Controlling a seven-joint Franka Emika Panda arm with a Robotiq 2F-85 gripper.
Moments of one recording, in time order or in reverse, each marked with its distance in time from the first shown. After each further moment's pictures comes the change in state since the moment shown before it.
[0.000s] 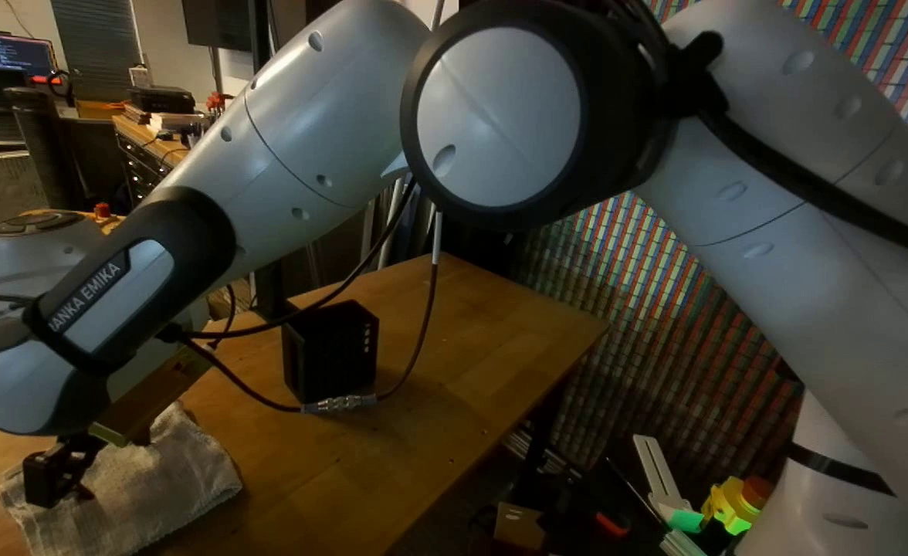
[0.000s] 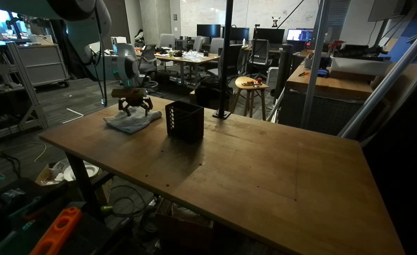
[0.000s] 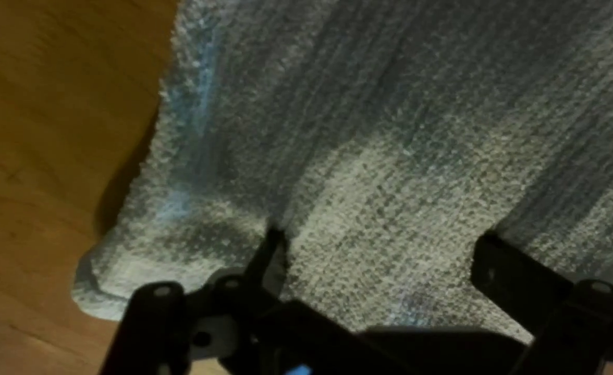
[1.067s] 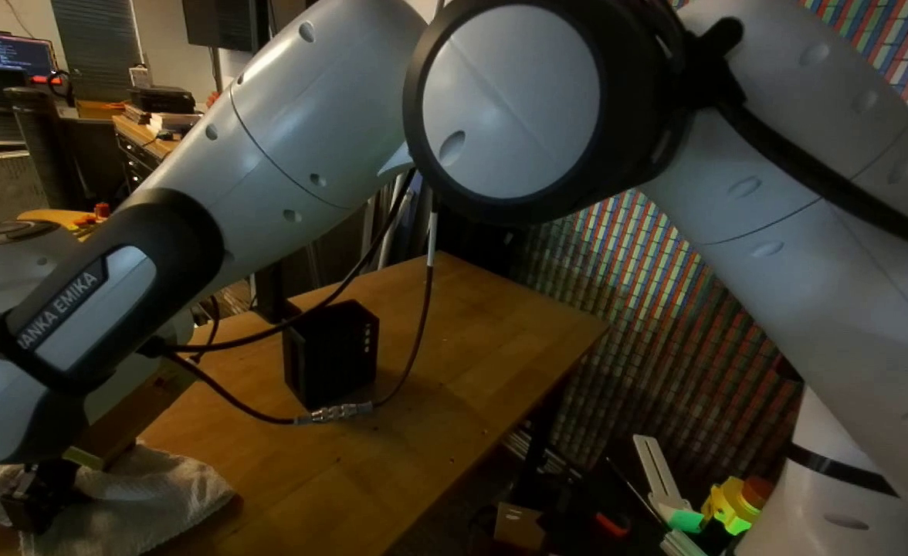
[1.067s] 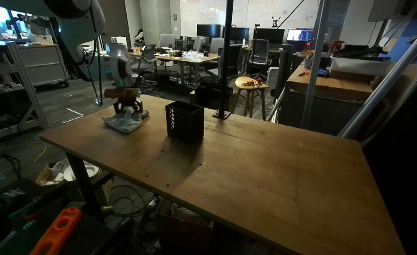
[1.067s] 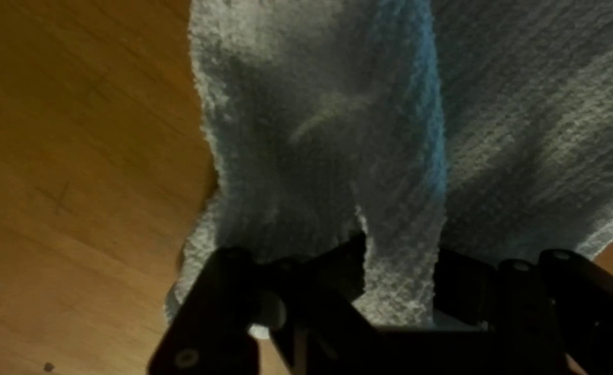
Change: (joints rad) arm 0.022 -0.016 0.024 -0.036 0.002 0.030 -0.006
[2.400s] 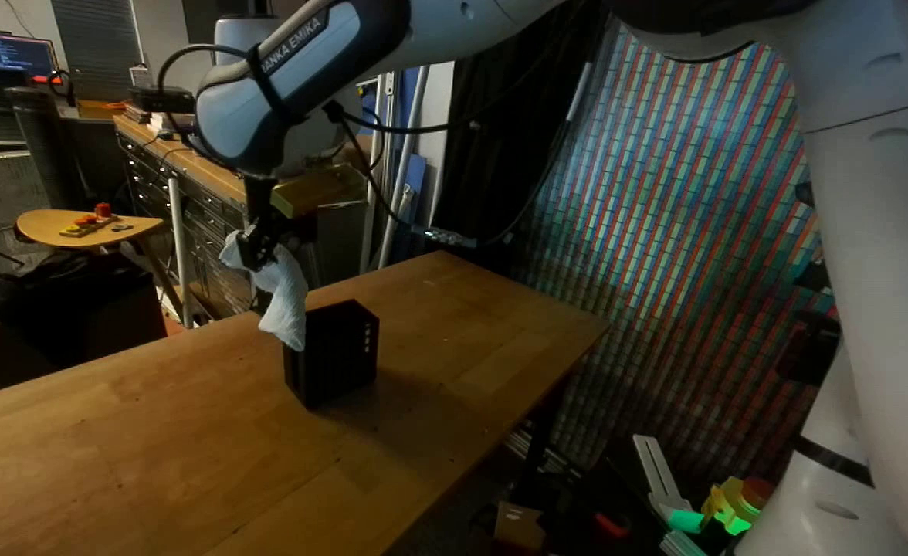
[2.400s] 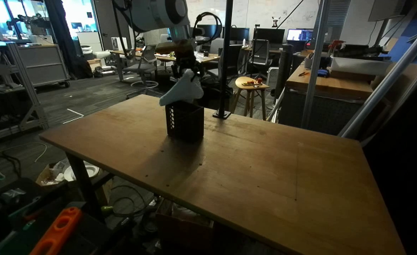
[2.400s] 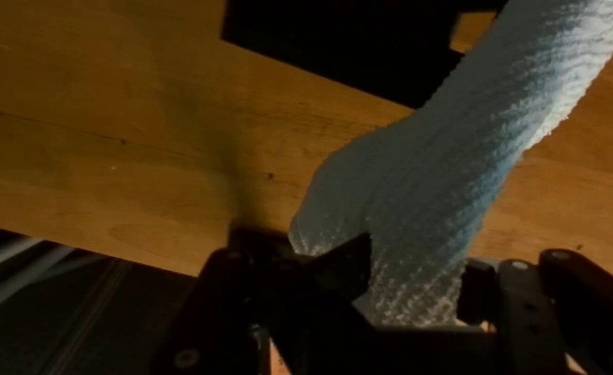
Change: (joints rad) arm -0.273 -0.407 -0.156 -0.150 0.000 -0.198 0.002
